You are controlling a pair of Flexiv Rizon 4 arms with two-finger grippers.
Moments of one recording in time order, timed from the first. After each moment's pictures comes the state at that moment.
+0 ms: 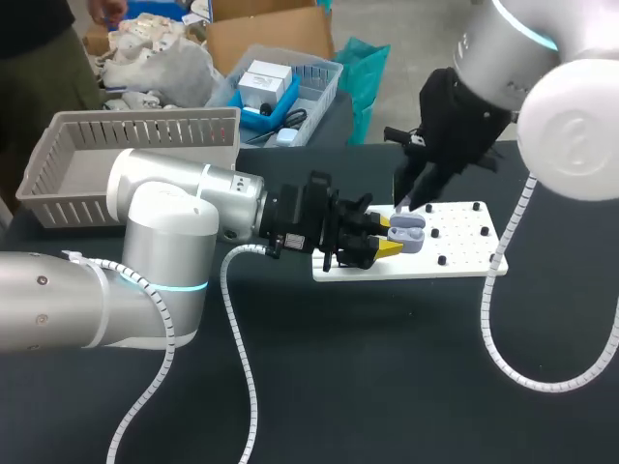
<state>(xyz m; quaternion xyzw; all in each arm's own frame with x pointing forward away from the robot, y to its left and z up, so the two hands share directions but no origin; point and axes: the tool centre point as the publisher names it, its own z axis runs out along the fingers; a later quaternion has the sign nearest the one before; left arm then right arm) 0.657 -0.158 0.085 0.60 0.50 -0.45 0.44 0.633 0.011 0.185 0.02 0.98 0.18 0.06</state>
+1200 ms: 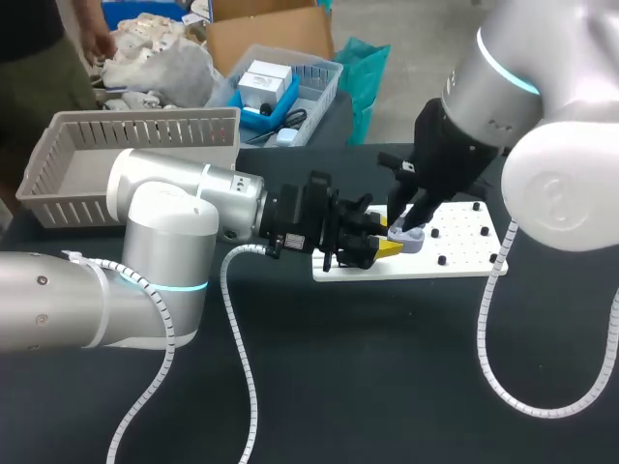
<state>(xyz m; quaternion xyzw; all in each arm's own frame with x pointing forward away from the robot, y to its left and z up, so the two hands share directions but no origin) 0.657 -0.158 0.085 0.60 0.50 -0.45 0.44 0.635 0.016 0.150 0.05 0.98 0.18 0.08</state>
